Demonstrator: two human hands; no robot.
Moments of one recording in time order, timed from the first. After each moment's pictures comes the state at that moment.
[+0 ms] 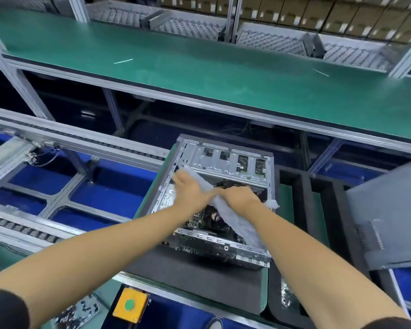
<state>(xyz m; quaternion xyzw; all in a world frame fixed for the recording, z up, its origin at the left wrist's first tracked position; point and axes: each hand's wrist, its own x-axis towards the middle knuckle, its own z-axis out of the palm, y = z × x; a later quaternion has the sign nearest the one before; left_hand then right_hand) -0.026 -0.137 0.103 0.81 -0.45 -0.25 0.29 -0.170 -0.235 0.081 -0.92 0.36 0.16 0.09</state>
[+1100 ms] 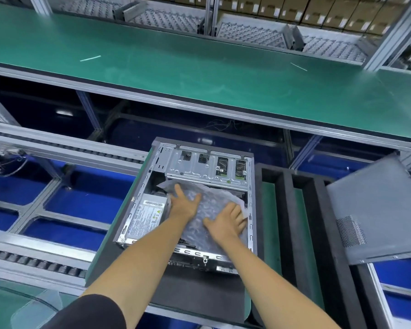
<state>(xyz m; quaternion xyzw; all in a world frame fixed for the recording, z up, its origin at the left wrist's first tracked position) -0.052 -0.196 0.034 0.83 -0.33 -0.40 0.20 -0.188 -0.195 0.023 -0.68 0.69 -0.04 0.25</state>
